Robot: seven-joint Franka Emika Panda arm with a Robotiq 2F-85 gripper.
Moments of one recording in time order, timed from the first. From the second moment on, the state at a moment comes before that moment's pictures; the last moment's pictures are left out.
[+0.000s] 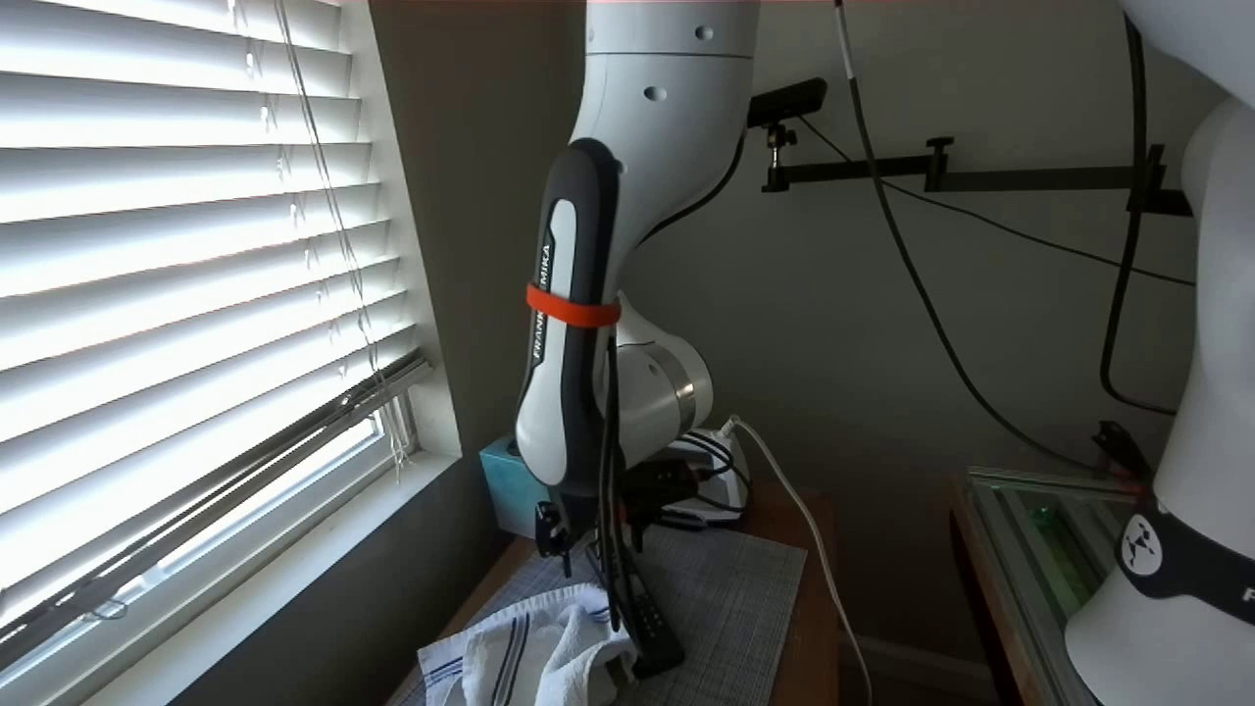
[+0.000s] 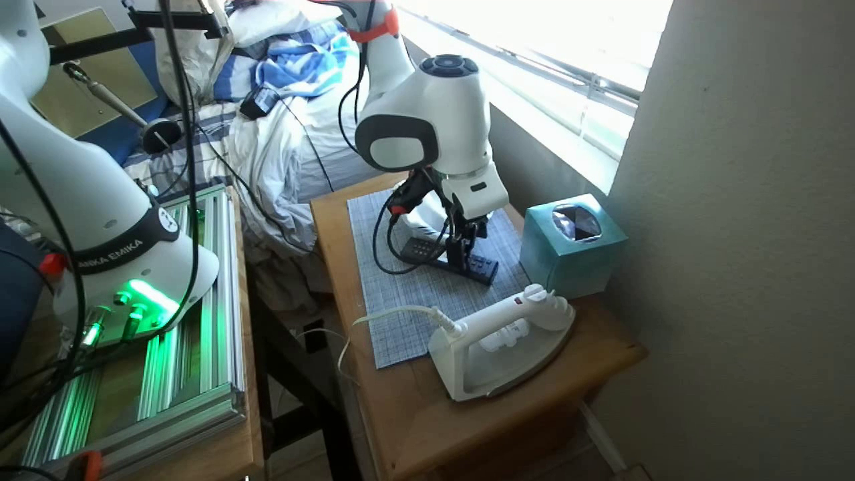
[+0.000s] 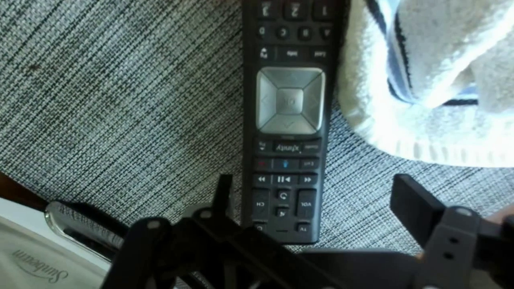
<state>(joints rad) -0.03 0.67 -0.11 -2.33 0.35 3.06 0.39</state>
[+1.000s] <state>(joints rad) -0.02 0.71 -0.12 -2.33 0.35 3.07 0.40</state>
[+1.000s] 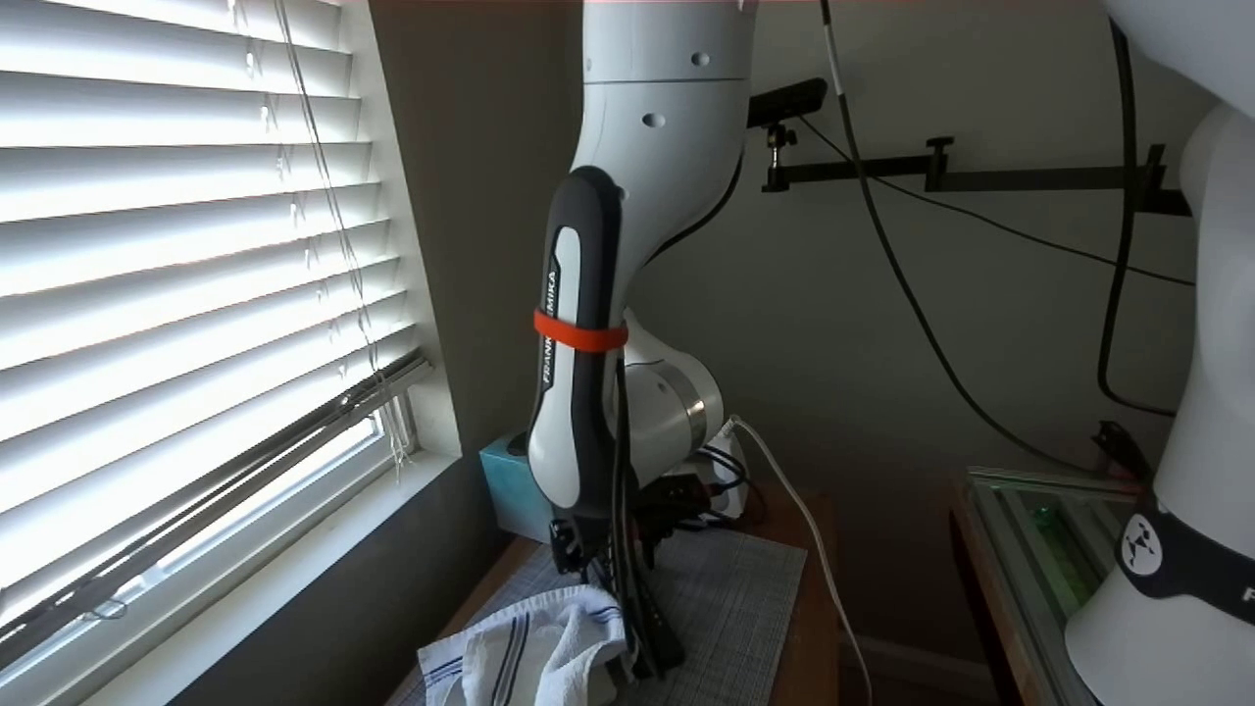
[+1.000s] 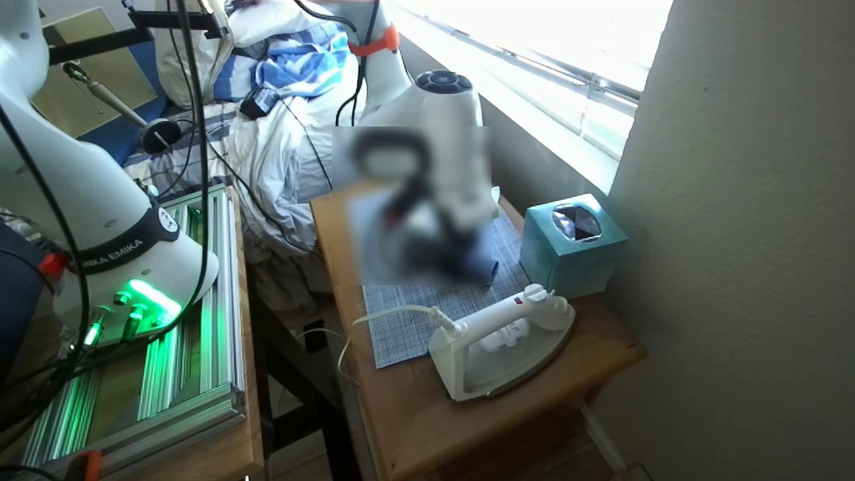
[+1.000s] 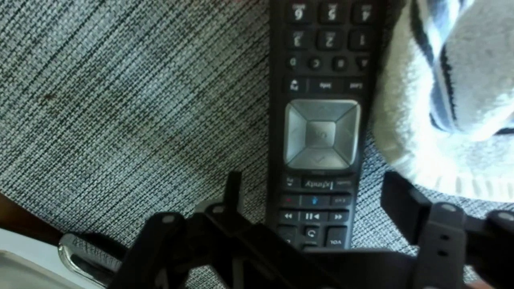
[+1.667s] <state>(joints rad) -0.02 0.71 -0.13 -2.32 0.35 3.07 0.41</state>
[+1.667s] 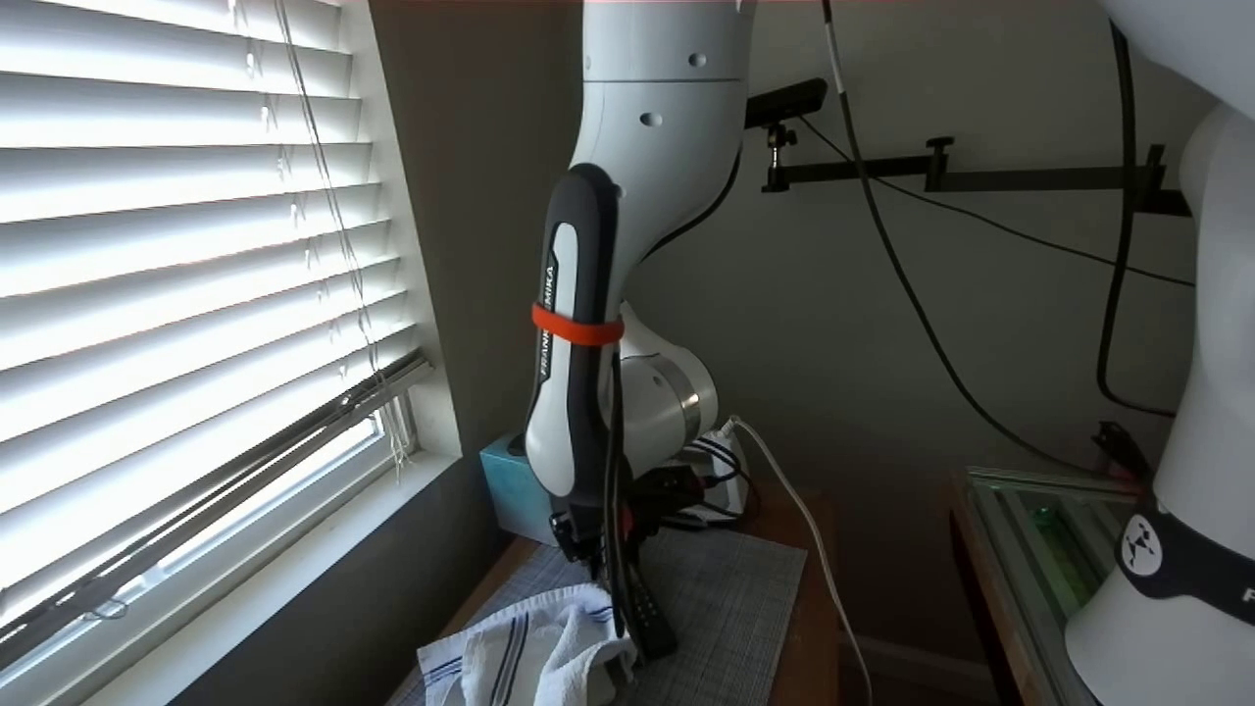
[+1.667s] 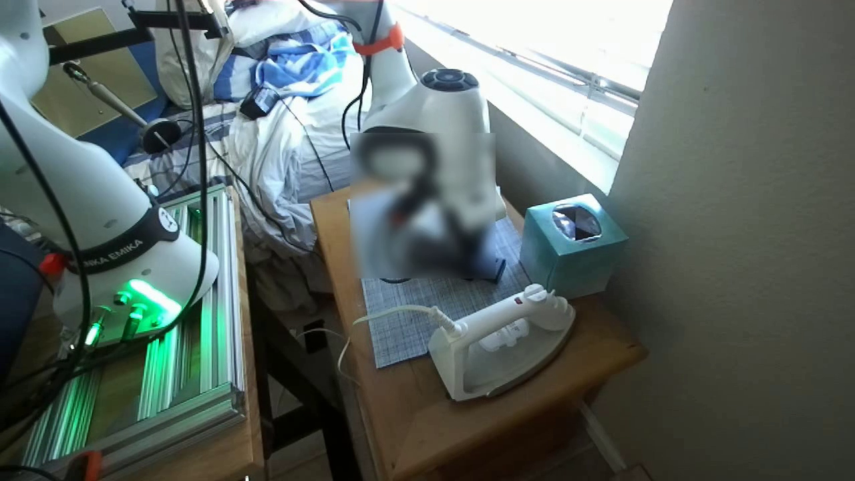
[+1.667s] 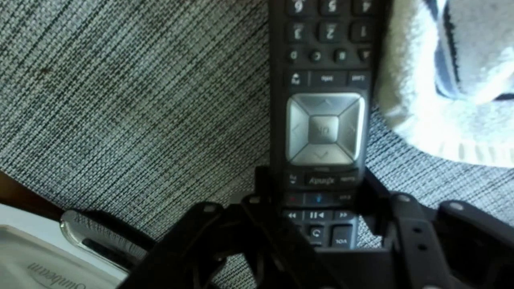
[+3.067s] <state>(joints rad) 0.04 0.46 -0.05 -2.34 0.33 2.68 0.37</state>
